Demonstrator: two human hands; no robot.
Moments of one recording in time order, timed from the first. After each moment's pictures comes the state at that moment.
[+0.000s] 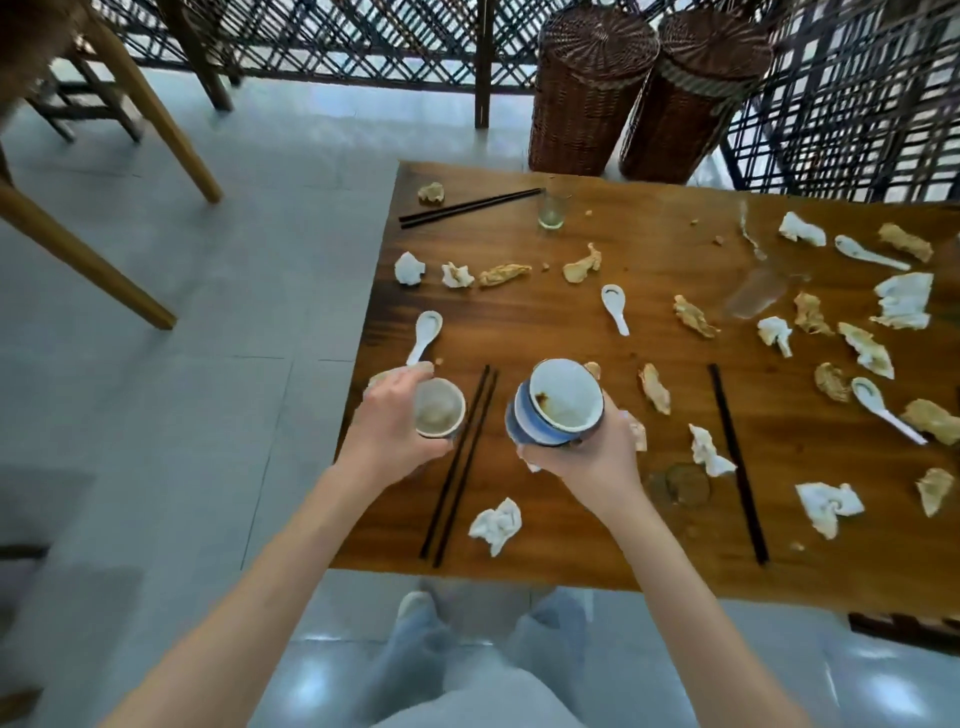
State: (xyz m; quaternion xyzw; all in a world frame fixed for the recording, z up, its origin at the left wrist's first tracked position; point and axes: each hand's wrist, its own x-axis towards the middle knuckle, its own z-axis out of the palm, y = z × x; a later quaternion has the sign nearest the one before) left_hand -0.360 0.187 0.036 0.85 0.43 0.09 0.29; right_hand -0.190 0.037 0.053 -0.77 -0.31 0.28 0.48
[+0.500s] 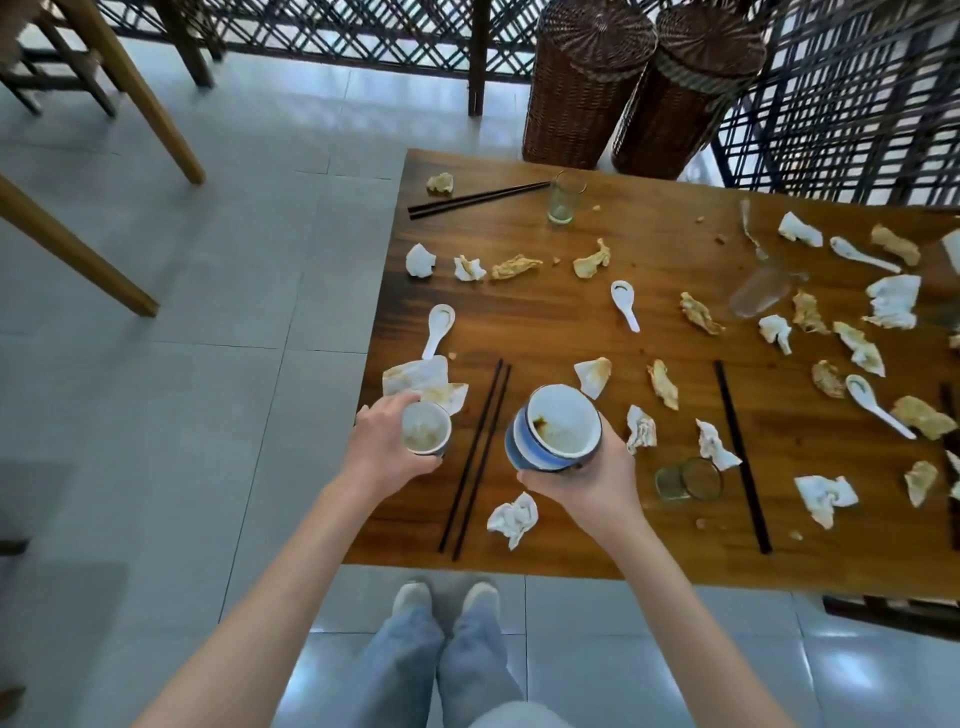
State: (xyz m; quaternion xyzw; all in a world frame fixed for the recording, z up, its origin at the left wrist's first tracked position) left_hand -0.398 0.197 -0.001 0.82 0.48 0.04 0.32; right_hand -0.231 0.035 0.054 -0.79 -0.28 0.31 0.45
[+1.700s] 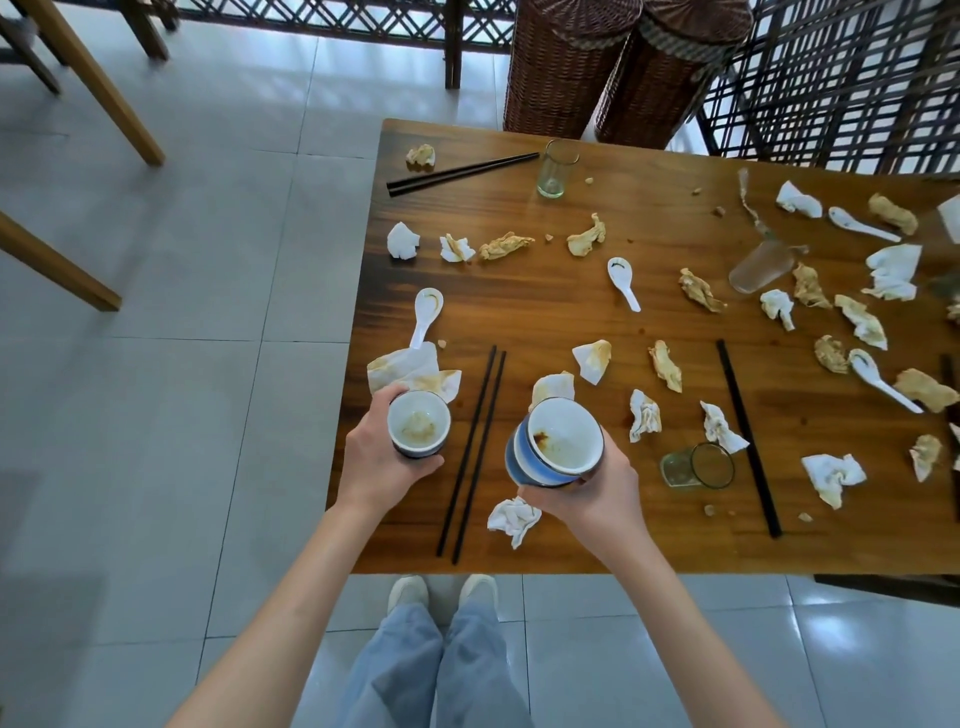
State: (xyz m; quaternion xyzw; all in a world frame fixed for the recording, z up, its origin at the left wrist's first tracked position) left_hand -0.401 0.189 -0.048 0.76 0.46 0.18 0.42; right_hand -0.239 0.023 0.022 -0.80 -0.26 0.31 0.45
